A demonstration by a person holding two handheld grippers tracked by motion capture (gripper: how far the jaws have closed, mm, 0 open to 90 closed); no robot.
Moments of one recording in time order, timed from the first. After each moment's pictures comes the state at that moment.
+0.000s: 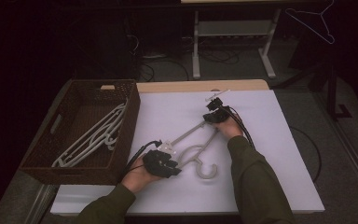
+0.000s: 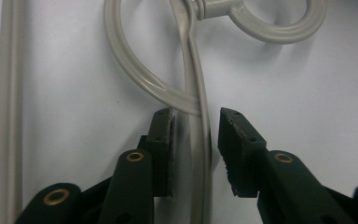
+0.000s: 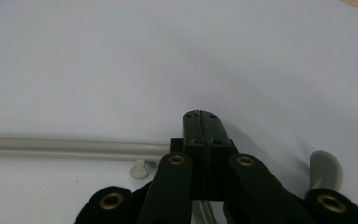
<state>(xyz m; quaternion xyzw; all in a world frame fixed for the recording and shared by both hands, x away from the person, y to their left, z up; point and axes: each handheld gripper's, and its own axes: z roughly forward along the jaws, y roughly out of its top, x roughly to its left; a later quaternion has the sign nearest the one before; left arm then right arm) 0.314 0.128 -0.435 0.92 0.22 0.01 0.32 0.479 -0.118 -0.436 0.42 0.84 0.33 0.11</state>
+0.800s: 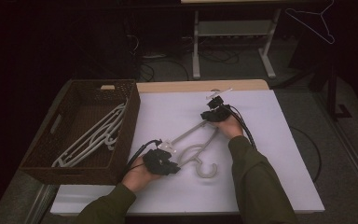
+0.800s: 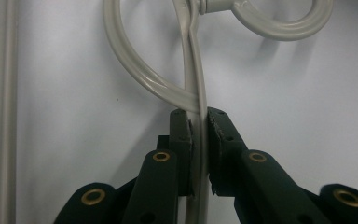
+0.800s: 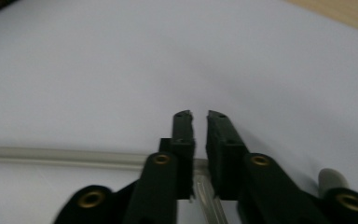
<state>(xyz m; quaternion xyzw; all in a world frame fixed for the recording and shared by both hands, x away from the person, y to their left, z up) 0.316 0.129 -0.431 0.92 0.23 0.00 0.31 0.474 -0.119 -0.424 0.42 0.83 0.36 0.11</state>
